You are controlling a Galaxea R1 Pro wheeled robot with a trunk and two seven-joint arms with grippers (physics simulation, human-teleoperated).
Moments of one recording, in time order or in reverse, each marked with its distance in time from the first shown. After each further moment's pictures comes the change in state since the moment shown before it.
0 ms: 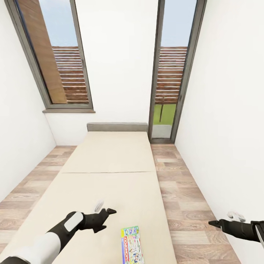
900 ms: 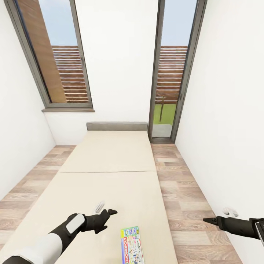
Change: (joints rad) left arm 0.000 -0.017 -0.013 0.032 -0.014 -0.057 -0.036; right arm 0.011 0.009 0.014 -0.070 0.043 0.005 0.235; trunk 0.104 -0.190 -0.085
